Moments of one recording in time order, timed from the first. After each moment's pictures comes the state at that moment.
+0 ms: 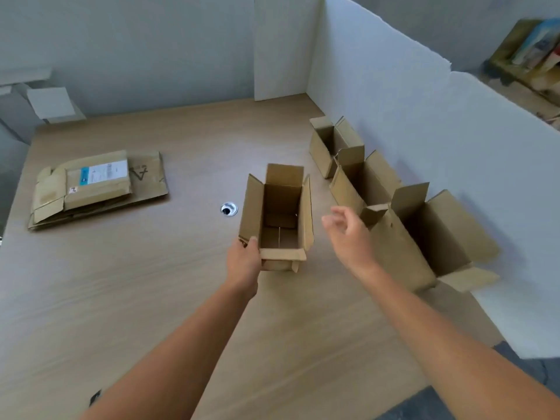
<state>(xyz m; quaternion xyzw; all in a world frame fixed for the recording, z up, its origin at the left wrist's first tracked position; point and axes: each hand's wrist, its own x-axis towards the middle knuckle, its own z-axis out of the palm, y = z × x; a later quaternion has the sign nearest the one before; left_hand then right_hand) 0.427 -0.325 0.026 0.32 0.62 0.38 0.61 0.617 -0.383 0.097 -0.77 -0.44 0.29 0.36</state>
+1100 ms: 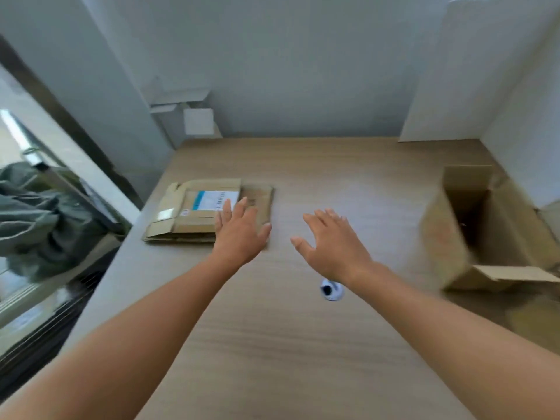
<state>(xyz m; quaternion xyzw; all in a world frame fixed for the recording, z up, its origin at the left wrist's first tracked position) 0.271 -0.044 0.019 0.64 0.76 0.07 0.11 0.481 -0.064 0.057 -0.56 -0.80 0.22 0.06</state>
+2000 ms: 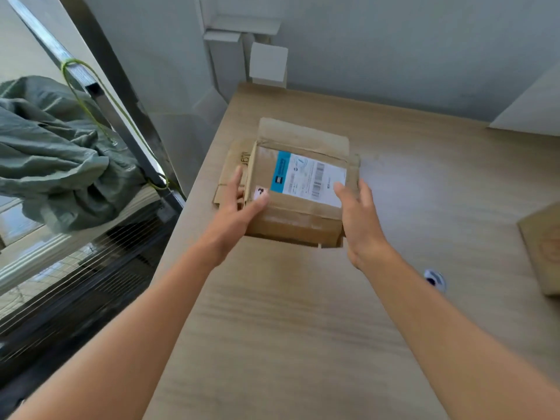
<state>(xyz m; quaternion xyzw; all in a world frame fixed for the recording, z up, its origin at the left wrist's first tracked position) -0.005 -0.090 -0.014 0.41 0.63 0.41 0.51 0.217 -0.044 -0.001 -0.60 -0.42 0.56 0.39</state>
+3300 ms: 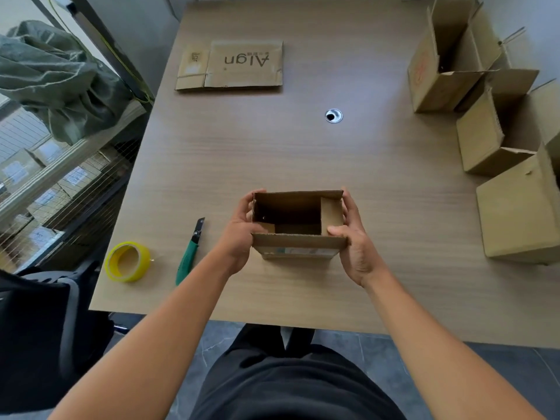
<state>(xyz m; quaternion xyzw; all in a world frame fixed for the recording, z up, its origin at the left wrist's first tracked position) 0.259 -0.502 0.024 0.27 0.58 0.44 0.63 0.491 -0.498 -0.005 -0.46 -0.38 0.68 0.42</state>
